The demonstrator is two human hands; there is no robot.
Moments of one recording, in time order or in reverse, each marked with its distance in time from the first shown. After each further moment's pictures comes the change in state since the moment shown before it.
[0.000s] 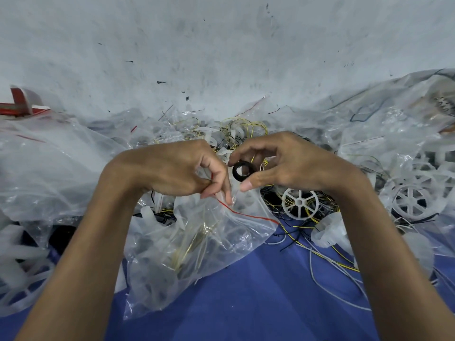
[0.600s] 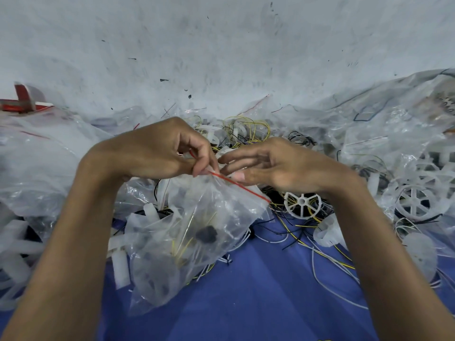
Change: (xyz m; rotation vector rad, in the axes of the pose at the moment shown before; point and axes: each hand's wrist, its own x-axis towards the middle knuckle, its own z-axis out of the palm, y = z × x) left_hand -0.017 -0.011 -0.010 -0.123 0.243 -0.024; right_hand 0.006 0.003 0.011 0.165 -0.162 0.065
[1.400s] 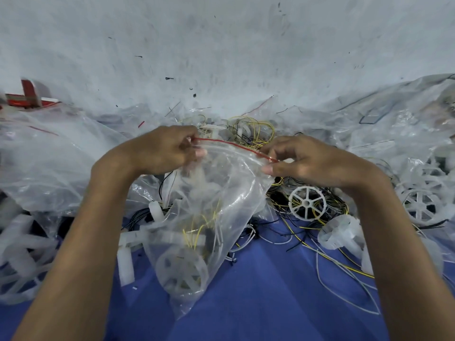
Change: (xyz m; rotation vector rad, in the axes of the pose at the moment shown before) left_hand 0.011 -0.049 0.001 0.173 0.195 -0.229; right_hand -0.010 0.008 -0.019 -0.370 0.155 0.051
